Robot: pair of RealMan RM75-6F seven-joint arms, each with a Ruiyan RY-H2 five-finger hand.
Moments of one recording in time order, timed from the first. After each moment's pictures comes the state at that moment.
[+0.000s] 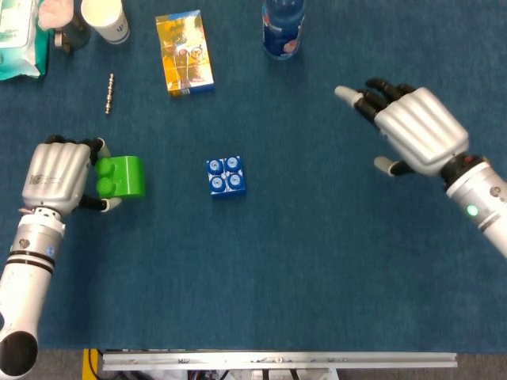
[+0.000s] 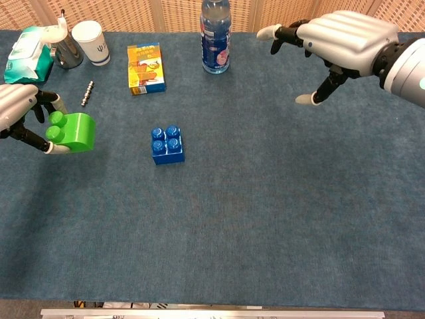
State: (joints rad) left arm -0.42 -1.27 -0.12 -1.85 0.98 1.15 0.57; right arm 0.80 -1.13 0.07 -1.95 -1.11 0.97 -0.48
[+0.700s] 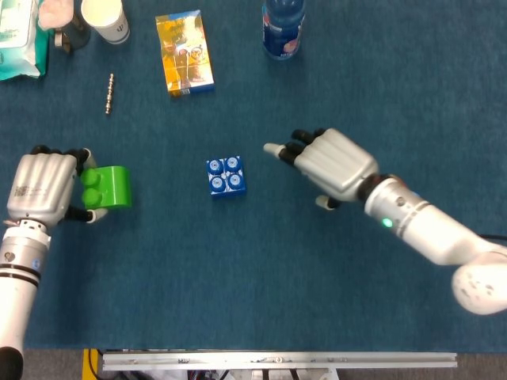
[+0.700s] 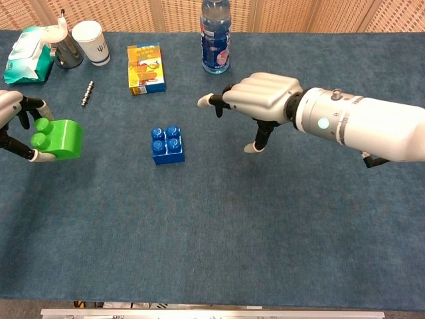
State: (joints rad) left arm -0.40 -1.21 -0.05 -1.89 1.01 1.20 0.55; right arm 1.03 -1.38 0.06 -1.85 -0.83 0.80 -0.70
